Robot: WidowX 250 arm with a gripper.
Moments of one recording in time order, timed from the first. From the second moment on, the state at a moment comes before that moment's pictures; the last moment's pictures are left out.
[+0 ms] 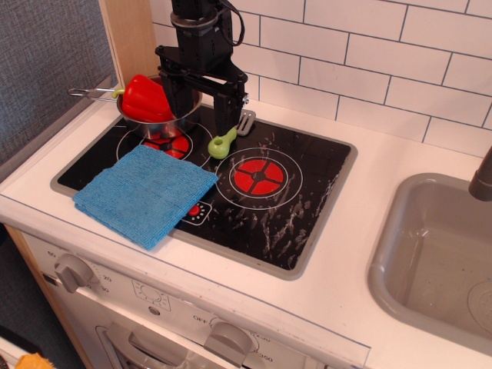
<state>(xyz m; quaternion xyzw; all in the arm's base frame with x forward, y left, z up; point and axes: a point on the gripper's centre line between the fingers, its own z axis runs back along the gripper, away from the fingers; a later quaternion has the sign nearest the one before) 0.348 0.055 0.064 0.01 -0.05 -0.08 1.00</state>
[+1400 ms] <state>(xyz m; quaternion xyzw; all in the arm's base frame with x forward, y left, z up) 0.260 0.087 0.020 0.02 -0.04 -0.11 0.99</state>
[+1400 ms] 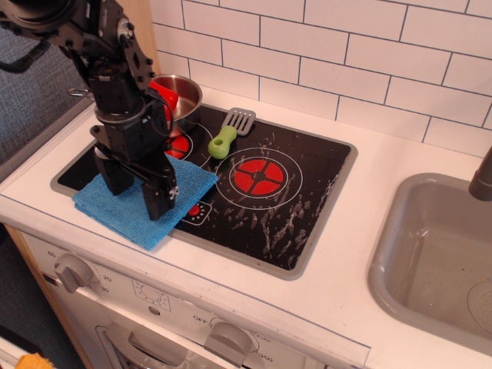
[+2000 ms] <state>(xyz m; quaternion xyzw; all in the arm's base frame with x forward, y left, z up) 0.273 0.080 0.005 0.01 -0.02 -0.10 0.99</state>
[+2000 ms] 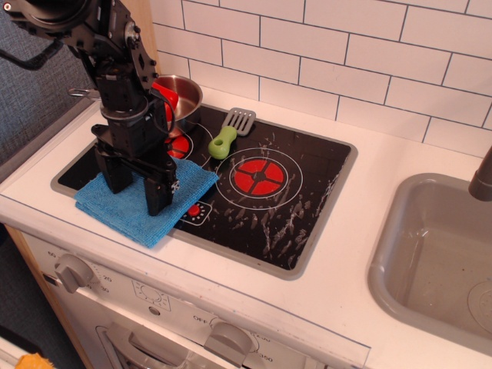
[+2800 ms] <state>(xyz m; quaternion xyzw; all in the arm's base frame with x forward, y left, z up) 0.291 -0.095 0.009 0.01 0.00 -0.21 0.98</state>
